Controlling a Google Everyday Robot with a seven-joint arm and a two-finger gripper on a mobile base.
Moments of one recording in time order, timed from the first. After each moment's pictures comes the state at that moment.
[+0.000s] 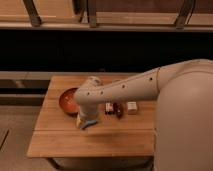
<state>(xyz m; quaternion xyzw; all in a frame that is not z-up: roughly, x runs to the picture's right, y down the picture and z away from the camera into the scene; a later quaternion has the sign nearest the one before) -0.096 0.177 0.749 -0.32 0.15 0.56 0.76</state>
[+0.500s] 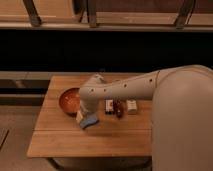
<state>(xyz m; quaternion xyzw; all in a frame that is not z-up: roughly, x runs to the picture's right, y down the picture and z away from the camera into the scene) -0.099 0.154 0.794 -0.33 0.05 0.46 0.82</state>
